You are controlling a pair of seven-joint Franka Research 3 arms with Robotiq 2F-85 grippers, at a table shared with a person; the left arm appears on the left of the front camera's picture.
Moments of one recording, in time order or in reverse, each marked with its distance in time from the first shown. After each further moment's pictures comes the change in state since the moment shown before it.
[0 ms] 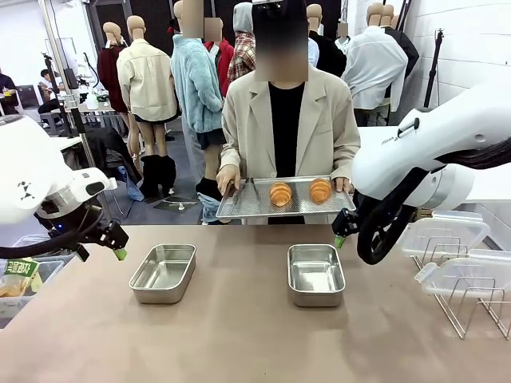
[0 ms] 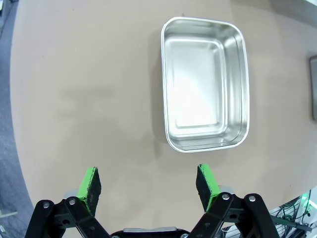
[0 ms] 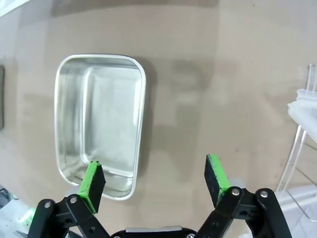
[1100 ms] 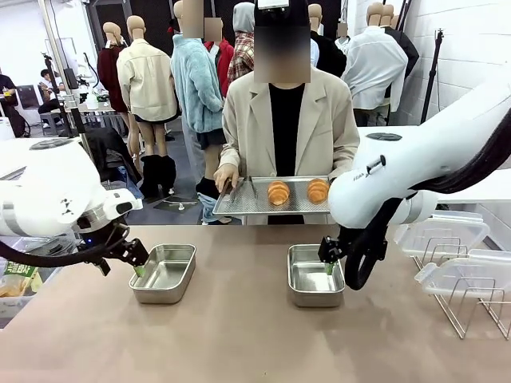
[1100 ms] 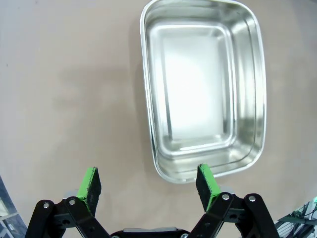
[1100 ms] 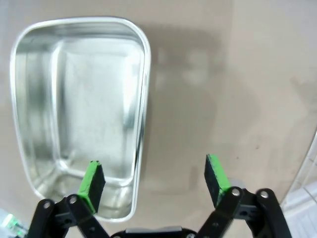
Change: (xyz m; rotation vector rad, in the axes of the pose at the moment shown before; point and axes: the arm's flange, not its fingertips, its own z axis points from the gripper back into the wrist) left arm 0.019 -0.022 -0.065 0.015 0.094 -0.063; right arm -0.006 0.031 -0.062 -0.151 0.148 0.022
